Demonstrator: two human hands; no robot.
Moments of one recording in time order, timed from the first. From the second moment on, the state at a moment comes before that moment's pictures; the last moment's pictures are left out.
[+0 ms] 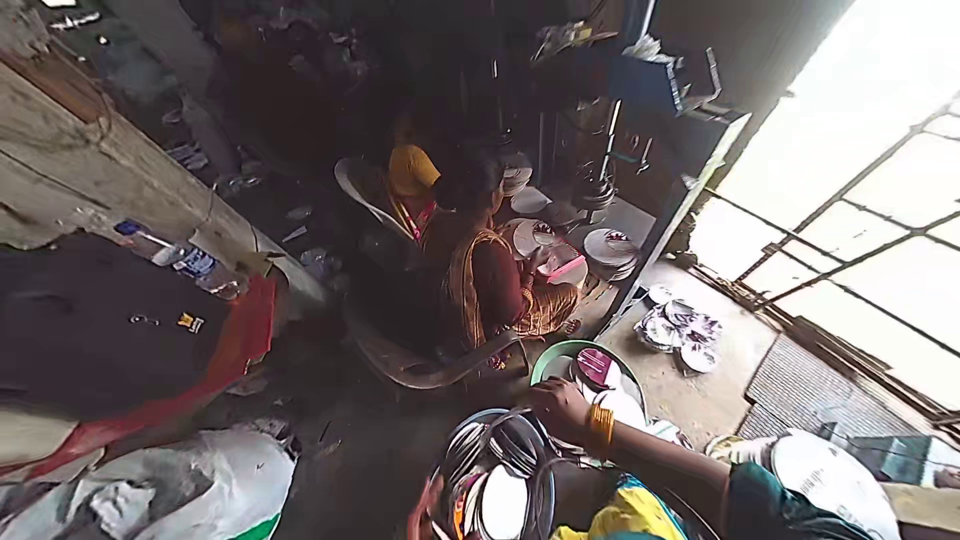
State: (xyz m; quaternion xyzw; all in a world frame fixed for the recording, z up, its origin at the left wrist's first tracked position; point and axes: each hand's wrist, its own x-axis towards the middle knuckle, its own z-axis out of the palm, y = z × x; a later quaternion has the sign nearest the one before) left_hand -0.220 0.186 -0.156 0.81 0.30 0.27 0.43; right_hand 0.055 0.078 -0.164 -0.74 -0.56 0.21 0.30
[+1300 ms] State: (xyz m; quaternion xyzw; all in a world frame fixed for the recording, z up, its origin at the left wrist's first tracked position) left_hand 0.079 0.067 -0.078 0.53 0.46 0.23 0.67; right_hand 0.183 -0.047 -0.123 -0.73 -0.55 -0.11 0.39
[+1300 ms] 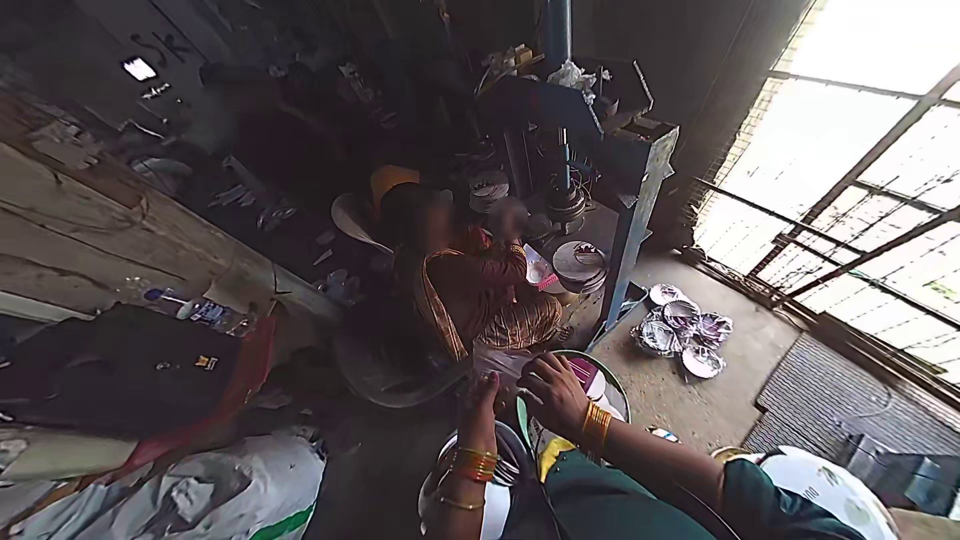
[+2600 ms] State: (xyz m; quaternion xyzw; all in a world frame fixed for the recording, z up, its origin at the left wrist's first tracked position) left_hand 0.079 0.067 -0.118 0.56 0.40 0.17 0.71; right_hand 0.208 -0.059 -0.124 -0.51 -0.27 0.48 0.67
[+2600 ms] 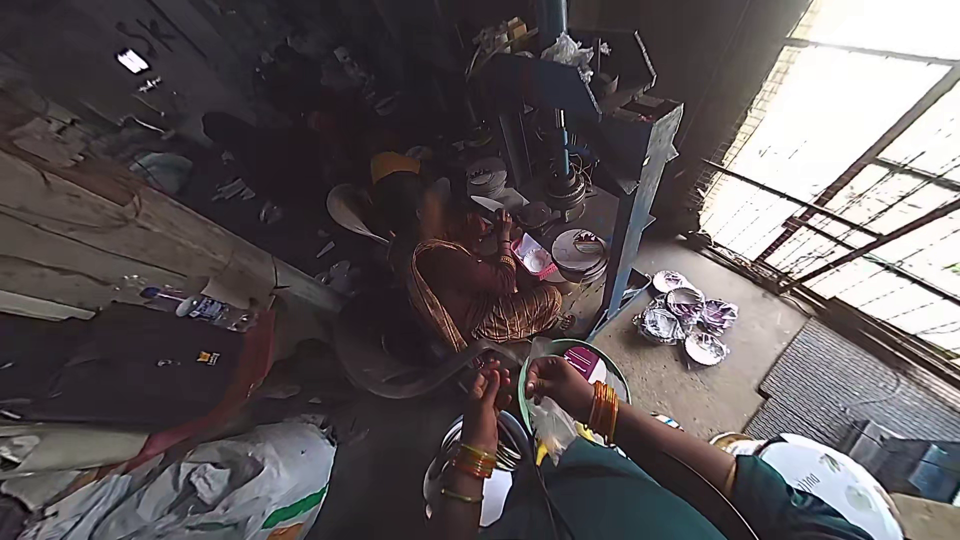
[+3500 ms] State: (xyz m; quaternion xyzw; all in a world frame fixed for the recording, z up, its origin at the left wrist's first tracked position) left_hand 0.075 0.073 -0.138 0.95 0.13 0.14 0.24; right_hand 0.266 -0.071 -0.101 -0.80 -0.39 0.29 0.36
